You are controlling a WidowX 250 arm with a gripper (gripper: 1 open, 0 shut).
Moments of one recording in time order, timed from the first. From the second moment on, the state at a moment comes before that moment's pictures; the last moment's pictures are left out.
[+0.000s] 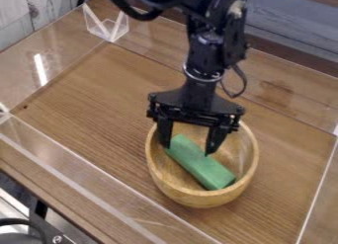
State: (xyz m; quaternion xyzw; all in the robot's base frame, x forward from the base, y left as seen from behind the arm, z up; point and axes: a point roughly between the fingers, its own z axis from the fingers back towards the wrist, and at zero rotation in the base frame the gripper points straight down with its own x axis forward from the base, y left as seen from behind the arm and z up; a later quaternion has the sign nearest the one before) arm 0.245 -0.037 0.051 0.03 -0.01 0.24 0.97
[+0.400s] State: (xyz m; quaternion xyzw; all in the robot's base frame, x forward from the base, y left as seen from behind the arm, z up) arm 0.241 -0.042 0.041 0.03 -0.01 0.34 0.94
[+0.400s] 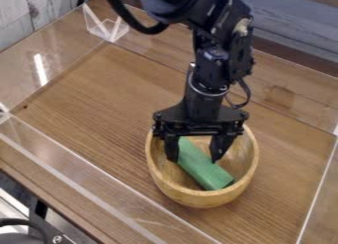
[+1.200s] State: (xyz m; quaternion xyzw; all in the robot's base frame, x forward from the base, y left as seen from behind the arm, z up) arm 0.237 -0.016 0.024 0.03 0.00 0.43 0.90
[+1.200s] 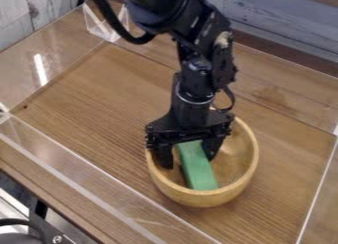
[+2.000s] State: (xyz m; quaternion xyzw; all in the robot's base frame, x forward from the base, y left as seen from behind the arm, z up) arm 0.233 -0.025 0.019 0.01 -0.01 0.40 0.91
